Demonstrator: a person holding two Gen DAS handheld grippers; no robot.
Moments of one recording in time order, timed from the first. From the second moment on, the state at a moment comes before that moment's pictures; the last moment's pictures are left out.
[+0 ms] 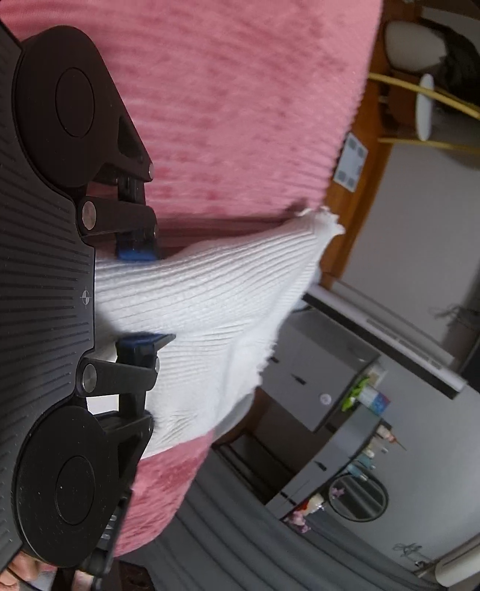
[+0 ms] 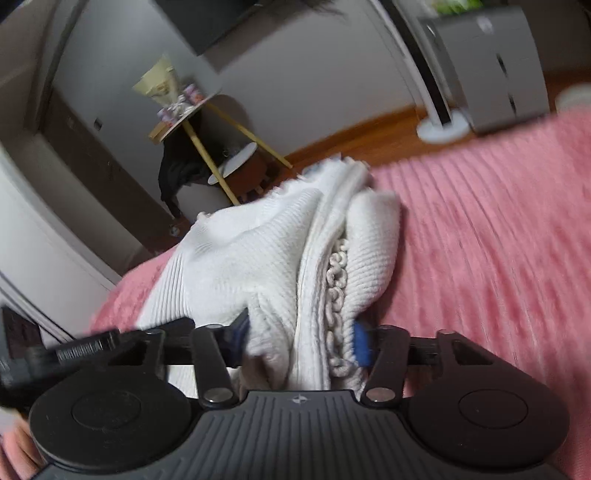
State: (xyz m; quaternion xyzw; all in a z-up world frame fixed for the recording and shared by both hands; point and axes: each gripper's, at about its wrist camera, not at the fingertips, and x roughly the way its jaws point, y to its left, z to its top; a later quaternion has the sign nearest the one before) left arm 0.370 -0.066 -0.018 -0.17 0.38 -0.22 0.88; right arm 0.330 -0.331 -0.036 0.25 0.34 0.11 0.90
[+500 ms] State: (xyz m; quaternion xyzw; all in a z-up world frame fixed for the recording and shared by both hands) left arm 0.283 0.037 0.005 -0.08 0.40 -0.09 0.91; right arm 0.286 -0.223 -0.031 0.21 0.36 0.21 0.88
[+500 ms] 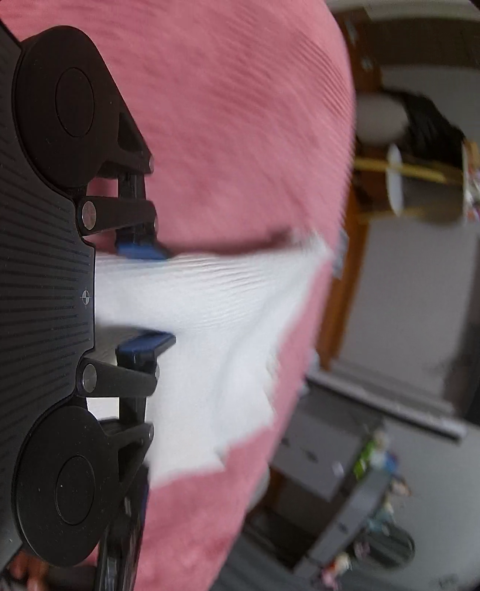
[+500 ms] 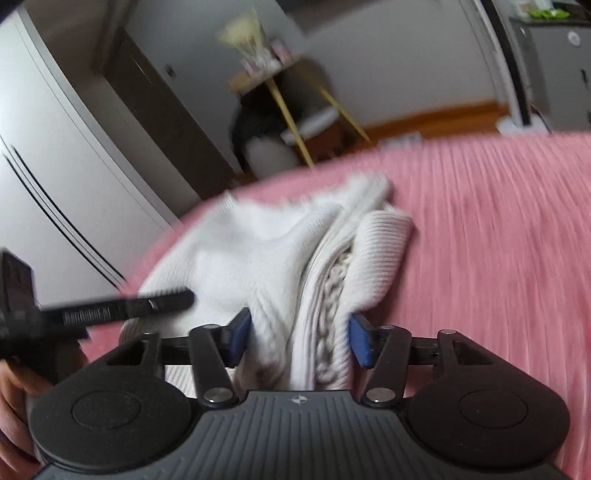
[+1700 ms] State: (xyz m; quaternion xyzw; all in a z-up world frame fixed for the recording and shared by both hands) left arm 0.238 0.047 0.005 -0.10 0.38 -0.04 0.92; right arm 0.212 -0.196 -0.010 0.11 0.31 0.07 0.94
